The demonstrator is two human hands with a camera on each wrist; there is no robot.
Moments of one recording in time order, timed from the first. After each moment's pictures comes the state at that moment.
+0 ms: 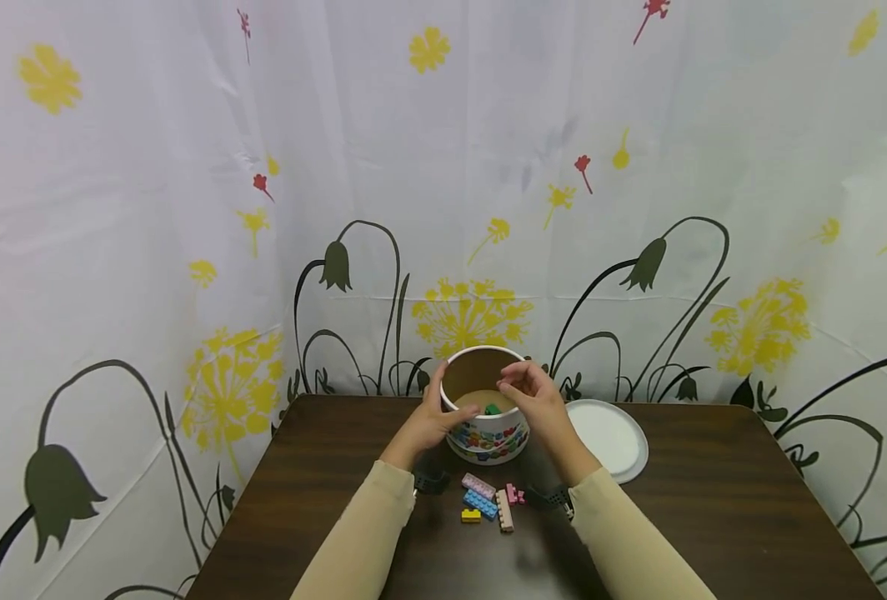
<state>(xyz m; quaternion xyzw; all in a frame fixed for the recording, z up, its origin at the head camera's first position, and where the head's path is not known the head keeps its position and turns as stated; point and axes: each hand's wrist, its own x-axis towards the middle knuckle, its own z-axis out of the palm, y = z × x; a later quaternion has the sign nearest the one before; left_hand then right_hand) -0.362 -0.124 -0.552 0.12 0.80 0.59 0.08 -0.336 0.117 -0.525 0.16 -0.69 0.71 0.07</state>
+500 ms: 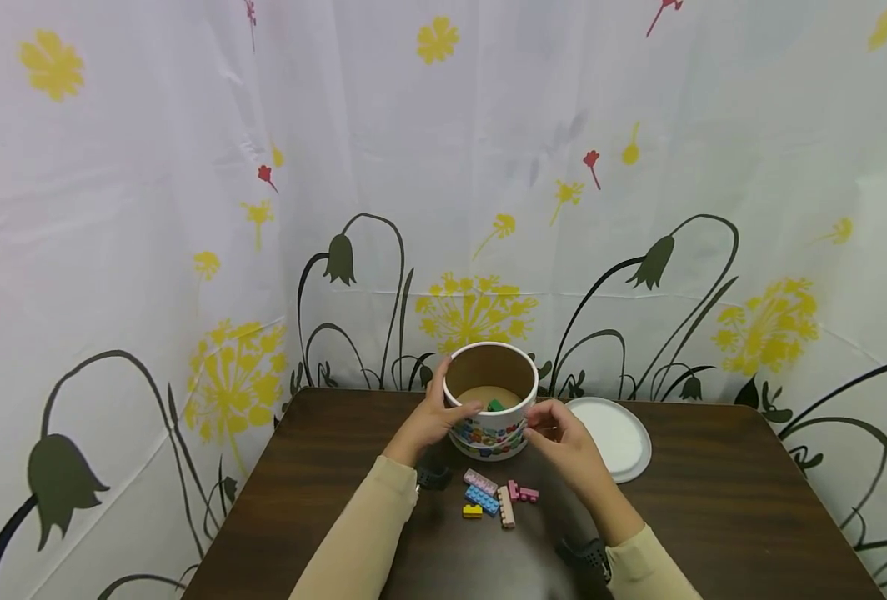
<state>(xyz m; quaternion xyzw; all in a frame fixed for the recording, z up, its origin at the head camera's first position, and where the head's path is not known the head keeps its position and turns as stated) -0.364 -0.125 -0.554 0.12 0.78 0.60 0.08 -0.269 0.146 -0.536 0.12 -0.78 0.61 0.05</state>
